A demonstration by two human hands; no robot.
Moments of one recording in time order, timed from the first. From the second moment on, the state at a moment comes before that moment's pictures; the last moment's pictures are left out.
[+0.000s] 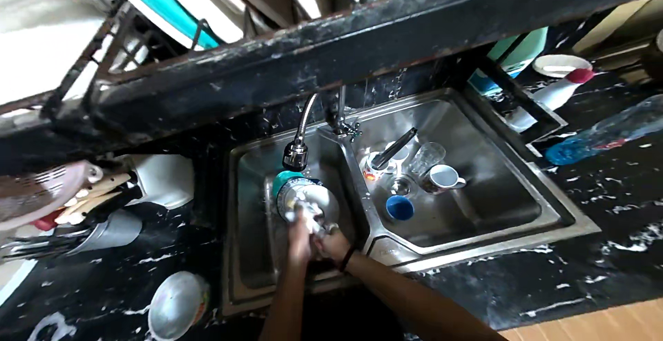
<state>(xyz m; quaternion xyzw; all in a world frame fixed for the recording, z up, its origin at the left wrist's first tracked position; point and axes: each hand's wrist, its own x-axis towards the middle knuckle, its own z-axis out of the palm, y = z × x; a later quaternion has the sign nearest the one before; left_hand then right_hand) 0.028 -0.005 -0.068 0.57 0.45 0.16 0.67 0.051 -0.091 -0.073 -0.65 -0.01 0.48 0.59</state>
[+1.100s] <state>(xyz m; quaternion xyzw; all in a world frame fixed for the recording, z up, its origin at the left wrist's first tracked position) 0.052 -0.081 -0.066 0.71 0.15 0.23 0.64 0.147 -0.211 -0.060 -0.42 0.22 0.33 0.81</state>
